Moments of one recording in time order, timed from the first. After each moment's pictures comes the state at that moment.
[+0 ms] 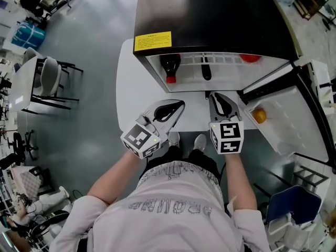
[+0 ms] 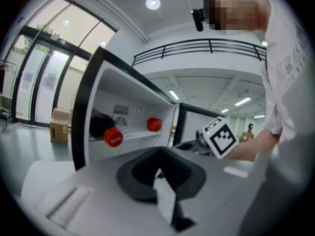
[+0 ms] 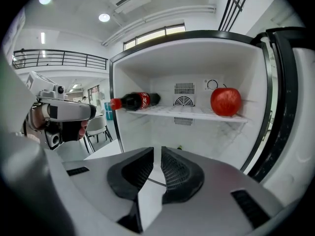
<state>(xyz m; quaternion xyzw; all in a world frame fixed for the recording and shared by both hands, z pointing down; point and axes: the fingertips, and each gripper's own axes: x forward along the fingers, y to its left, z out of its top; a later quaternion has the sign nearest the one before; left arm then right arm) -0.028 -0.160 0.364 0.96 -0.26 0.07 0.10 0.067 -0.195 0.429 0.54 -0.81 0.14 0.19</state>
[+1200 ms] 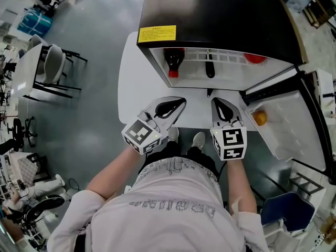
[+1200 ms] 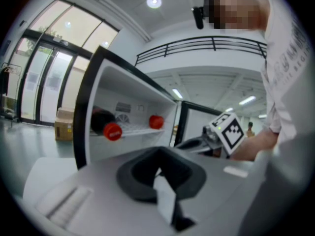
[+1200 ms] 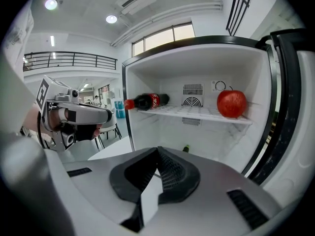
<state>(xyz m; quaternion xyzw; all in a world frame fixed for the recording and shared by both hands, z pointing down) -0.026 -0.156 0.372 0.95 -0.28 0.08 0.11 0.063 -0.173 0.423 0.49 -0.84 0.13 0.20</state>
